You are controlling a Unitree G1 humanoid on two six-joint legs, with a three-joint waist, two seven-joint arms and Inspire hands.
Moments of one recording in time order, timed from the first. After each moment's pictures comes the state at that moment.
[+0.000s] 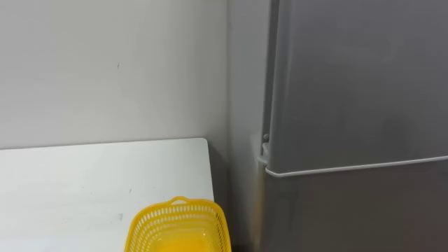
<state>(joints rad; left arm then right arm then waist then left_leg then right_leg) 0.23 0.18 0.00 1.09 0.48 0.25 -0.10 0.16 -0.21 0.05 1.22 -0.32 0.23 0.12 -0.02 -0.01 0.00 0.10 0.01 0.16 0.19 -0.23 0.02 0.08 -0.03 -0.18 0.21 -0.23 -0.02</state>
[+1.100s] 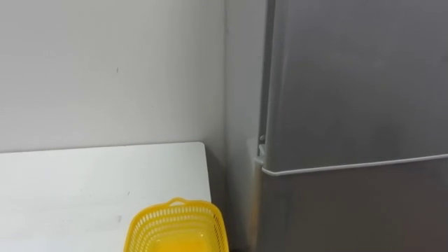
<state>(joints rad) 0.21 0.17 0.02 1.13 0.35 0.24 -0.06 0.16 -0.20 0.05 1.25 -0.32 0.23 0.09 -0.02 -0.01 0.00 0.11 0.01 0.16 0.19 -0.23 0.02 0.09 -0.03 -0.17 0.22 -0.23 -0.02</state>
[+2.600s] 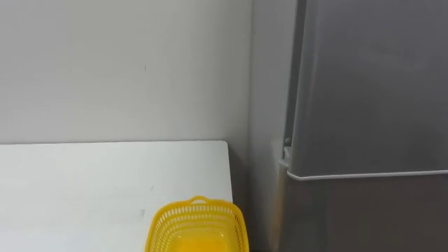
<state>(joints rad) 0.23 0.19 0.46 0.28 -0.66 -0.22 0.99 0.18 -0.22 -0.03 1.16 -0.28 0.06 -0.03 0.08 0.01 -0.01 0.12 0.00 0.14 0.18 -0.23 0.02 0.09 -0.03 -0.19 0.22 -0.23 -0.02</state>
